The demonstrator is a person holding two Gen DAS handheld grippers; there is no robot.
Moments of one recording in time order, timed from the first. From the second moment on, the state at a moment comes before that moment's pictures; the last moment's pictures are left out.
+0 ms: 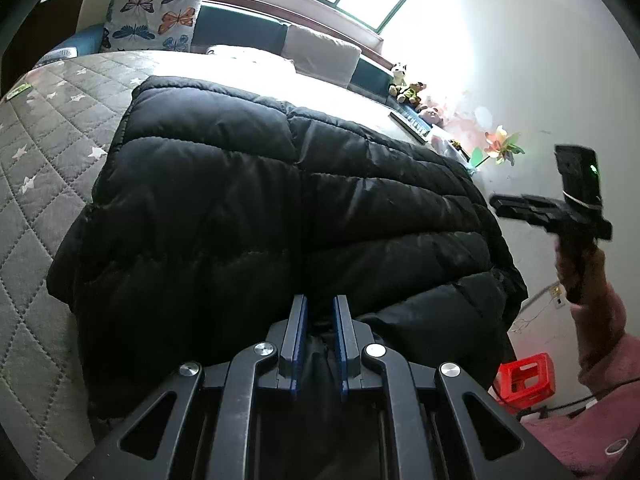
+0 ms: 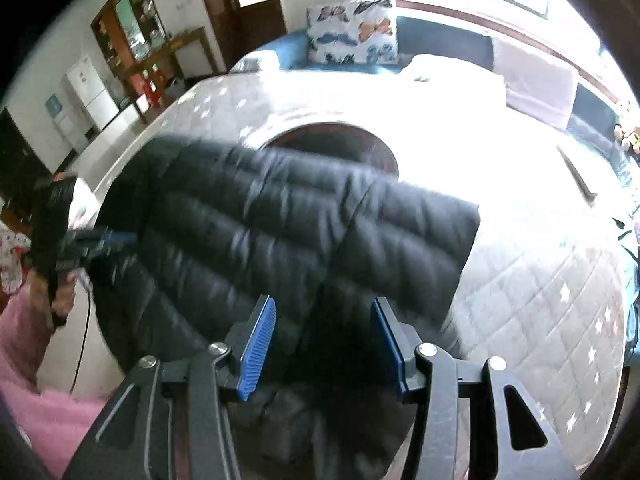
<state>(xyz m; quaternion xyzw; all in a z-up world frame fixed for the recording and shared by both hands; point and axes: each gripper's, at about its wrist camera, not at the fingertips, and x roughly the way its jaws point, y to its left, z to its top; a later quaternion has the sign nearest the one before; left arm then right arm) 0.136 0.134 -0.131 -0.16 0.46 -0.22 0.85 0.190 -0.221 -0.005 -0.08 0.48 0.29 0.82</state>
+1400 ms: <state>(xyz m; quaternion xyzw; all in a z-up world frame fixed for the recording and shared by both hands) 0.165 0.214 -0.165 -0.20 0.42 -0.01 0.88 0.197 -0.249 -0.039 -0.03 0.49 0.28 0.83</state>
